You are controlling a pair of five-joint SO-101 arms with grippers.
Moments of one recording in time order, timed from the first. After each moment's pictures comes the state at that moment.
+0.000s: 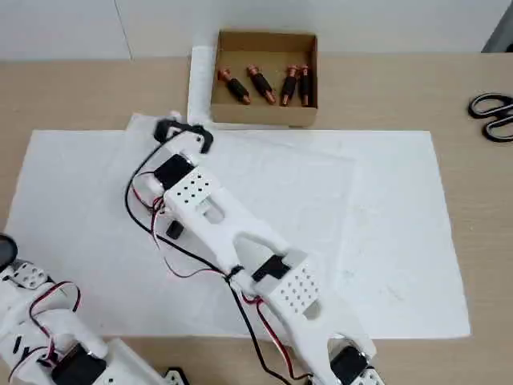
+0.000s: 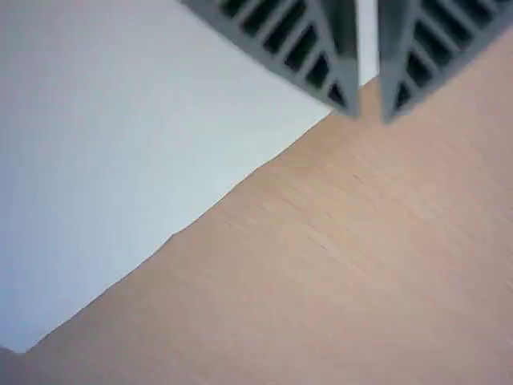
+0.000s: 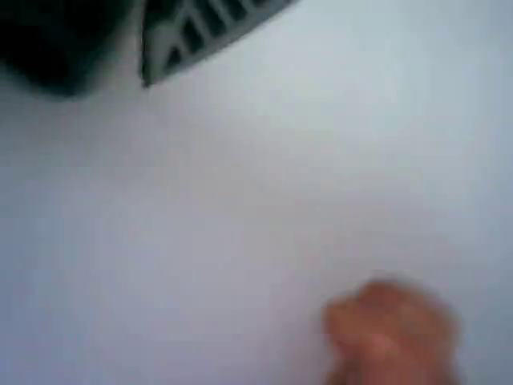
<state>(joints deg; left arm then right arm) -54.2 -103.6 82.7 52.0 -0.9 -48.3 48.0 -46.0 84.0 -52.5</state>
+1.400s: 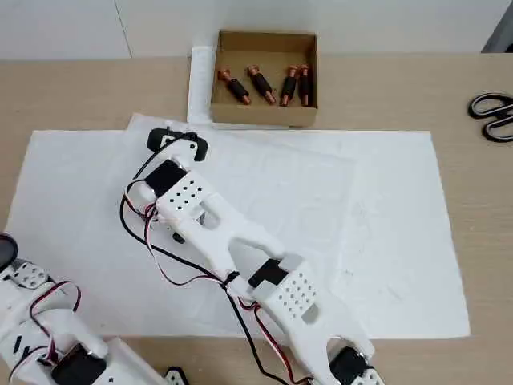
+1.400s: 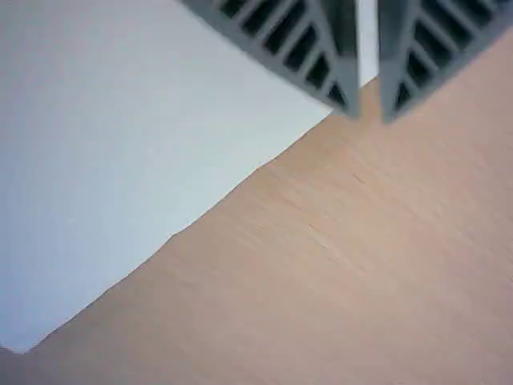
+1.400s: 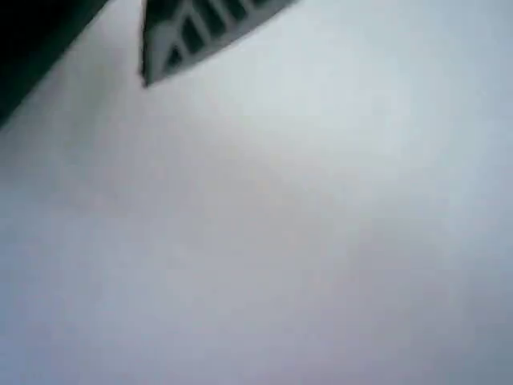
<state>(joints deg) -54.2 -103.6 82.7 52.0 -0.9 -51.1 46.7 -46.0 87.7 -52.4</state>
